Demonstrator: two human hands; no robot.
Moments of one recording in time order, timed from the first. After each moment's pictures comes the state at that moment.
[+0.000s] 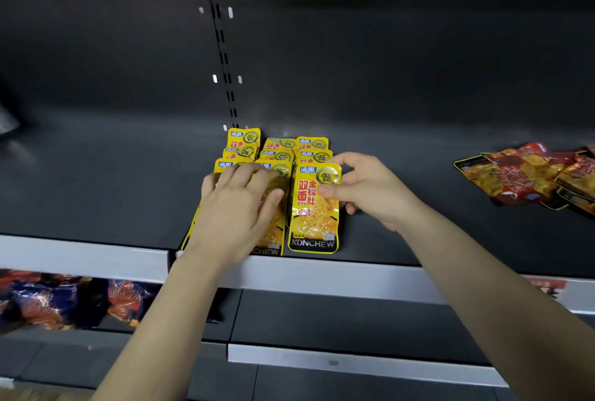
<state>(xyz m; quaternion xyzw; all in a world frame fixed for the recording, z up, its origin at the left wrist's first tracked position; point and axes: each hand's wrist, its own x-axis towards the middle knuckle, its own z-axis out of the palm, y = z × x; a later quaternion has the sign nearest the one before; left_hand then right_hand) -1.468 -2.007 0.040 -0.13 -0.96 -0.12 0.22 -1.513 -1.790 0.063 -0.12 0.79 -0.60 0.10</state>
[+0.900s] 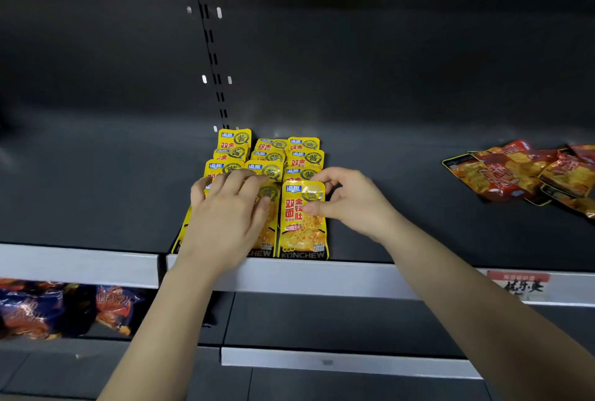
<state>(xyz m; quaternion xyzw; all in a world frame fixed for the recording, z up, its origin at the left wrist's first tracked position) -1.466 -2.005 0.032 -0.11 -0.96 -0.11 0.22 -1.513 -1.792 0.039 -0.14 0.86 -0.49 0.01</state>
